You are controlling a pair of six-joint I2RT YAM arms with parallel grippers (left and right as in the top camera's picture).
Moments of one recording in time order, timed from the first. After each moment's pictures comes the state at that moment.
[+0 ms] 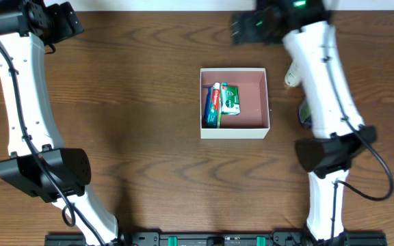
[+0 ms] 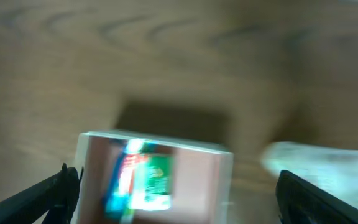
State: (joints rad) left arm 0.21 1.99 2.27 -1.23 -0.09 -0.22; right arm 0.29 2.23 2.62 -1.43 0.05 0.21
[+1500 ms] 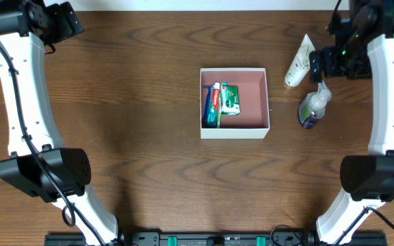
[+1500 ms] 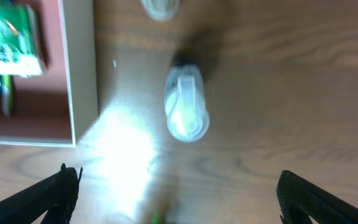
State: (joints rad) left arm 0.21 1.99 2.27 -1.23 -0.09 -0.22; right arm -0.02 1.95 2.20 -1.69 0.04 -0.06
